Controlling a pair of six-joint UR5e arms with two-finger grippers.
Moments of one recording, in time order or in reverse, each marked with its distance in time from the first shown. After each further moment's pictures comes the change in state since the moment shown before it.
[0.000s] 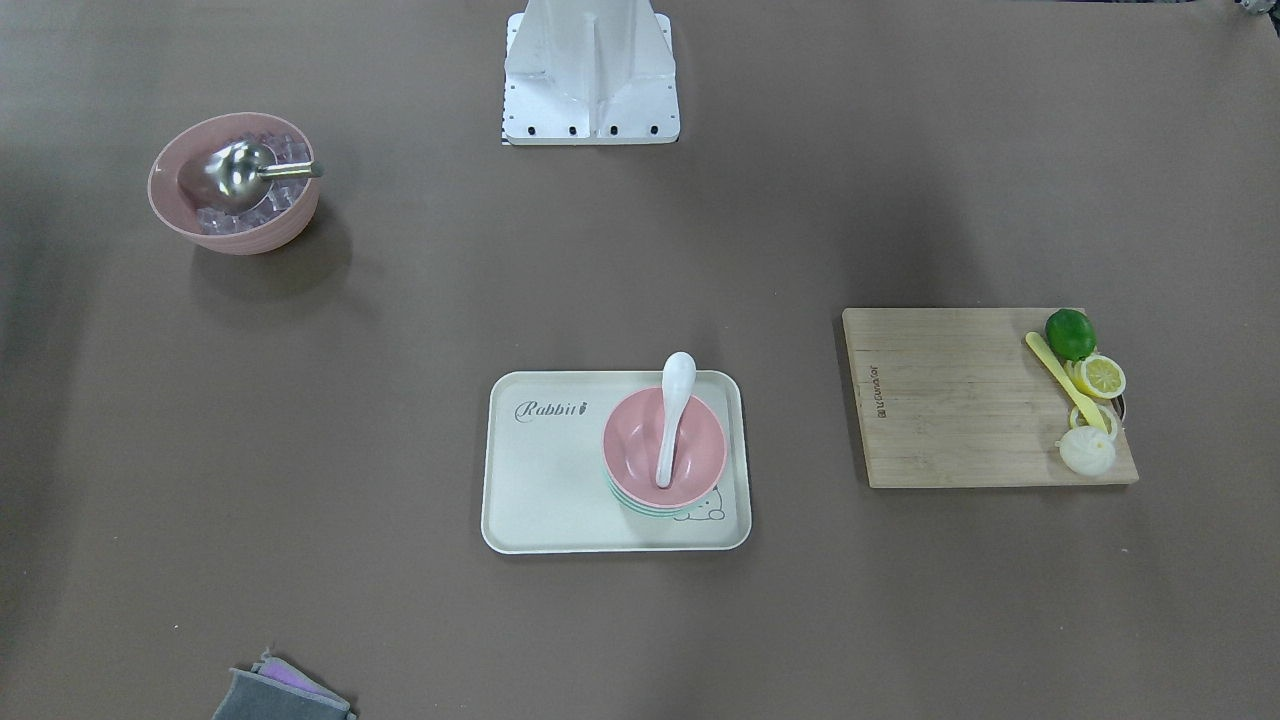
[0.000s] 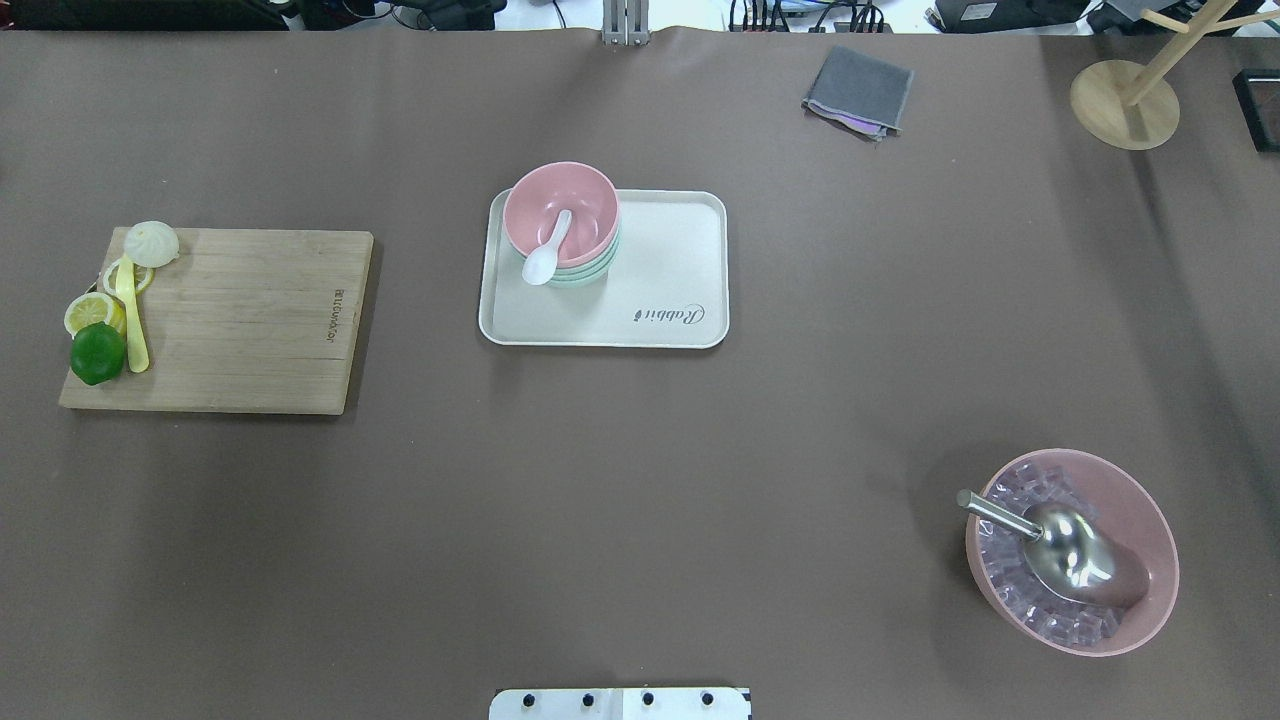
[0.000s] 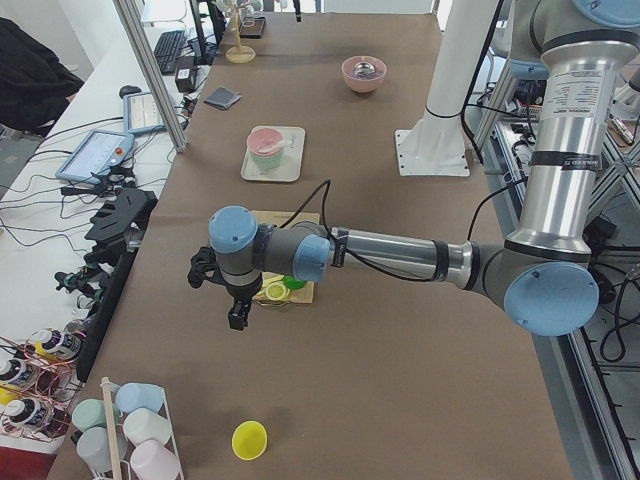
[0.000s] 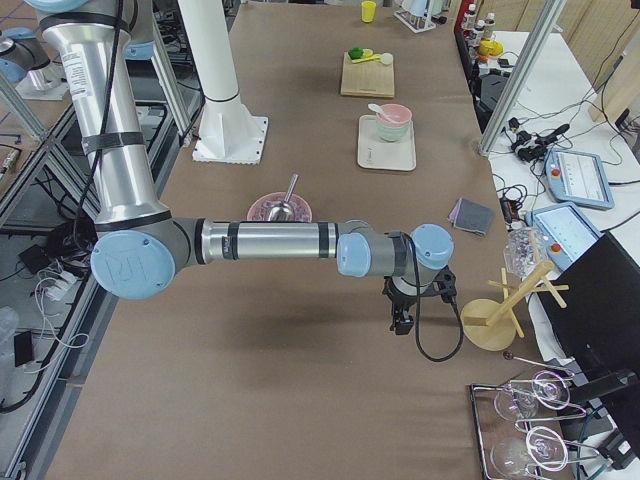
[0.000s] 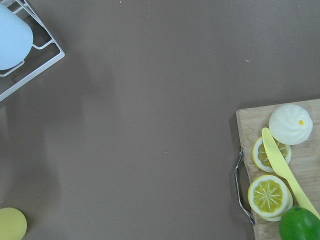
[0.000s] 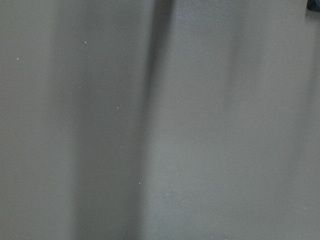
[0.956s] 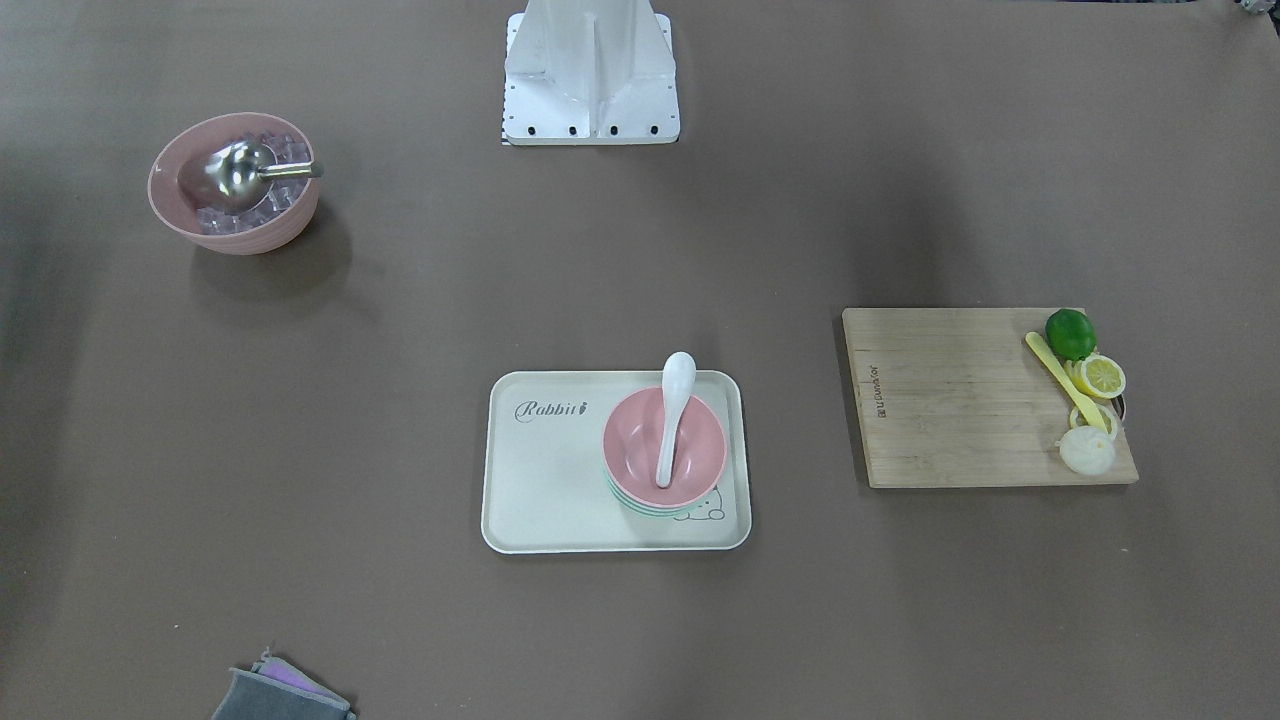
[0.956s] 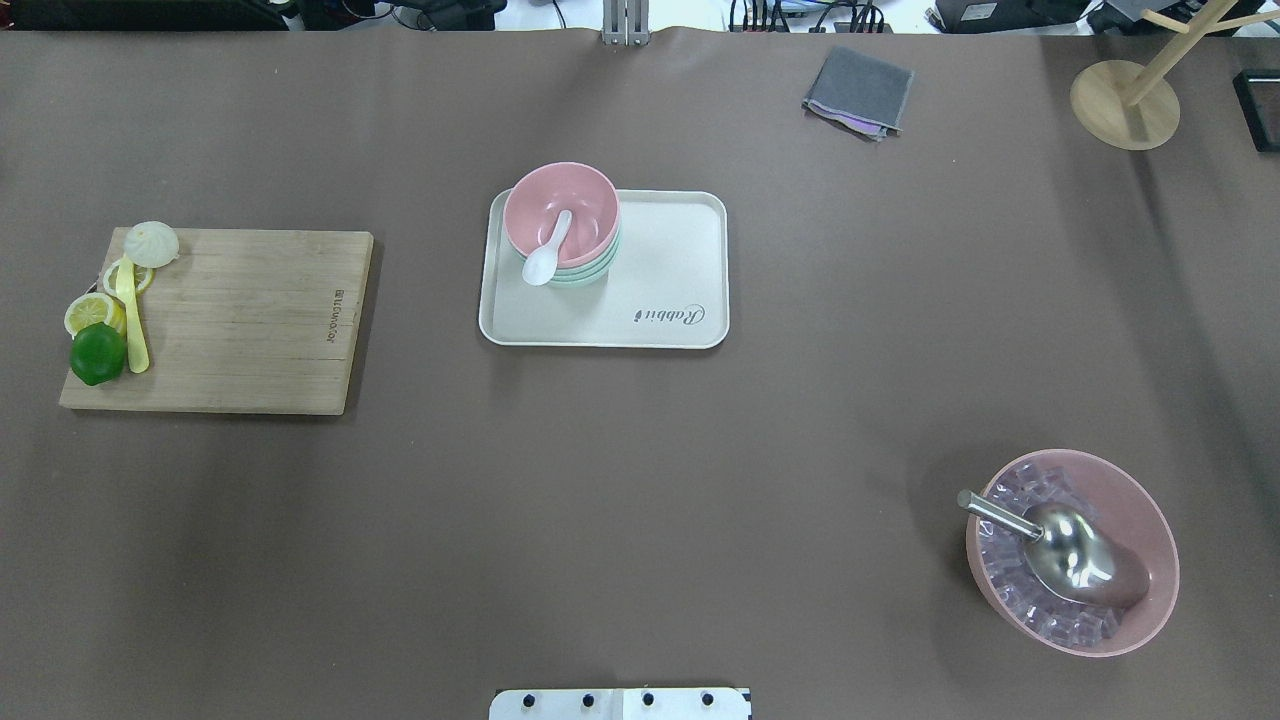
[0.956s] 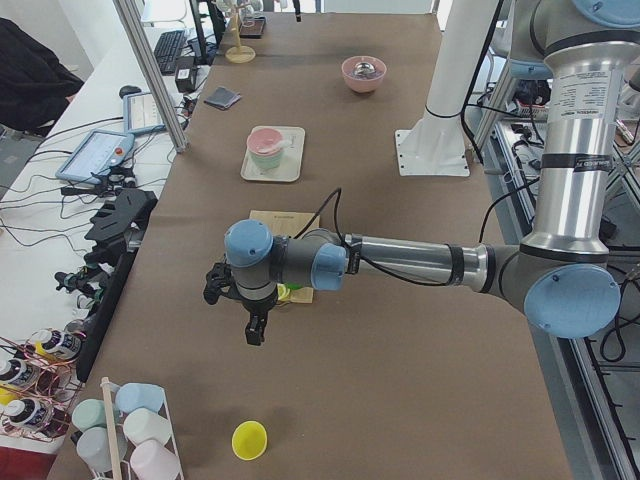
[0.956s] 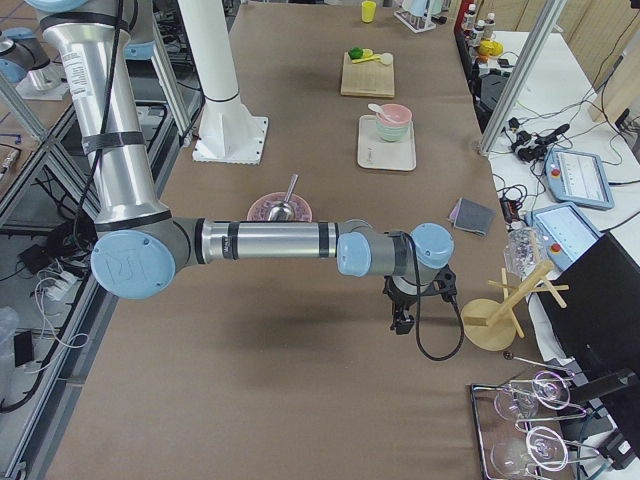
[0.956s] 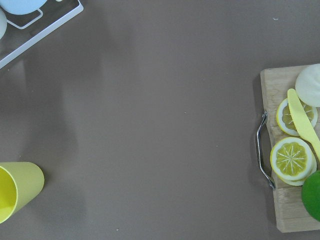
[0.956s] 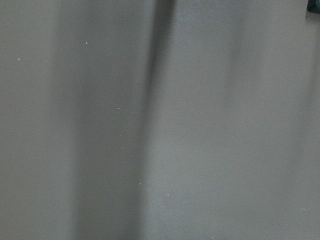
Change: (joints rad) left arm -0.003 0.044 -0.013 0.008 0.026 0.007; right arm 0.000 0.000 0.002 0.001 0.000 0.000
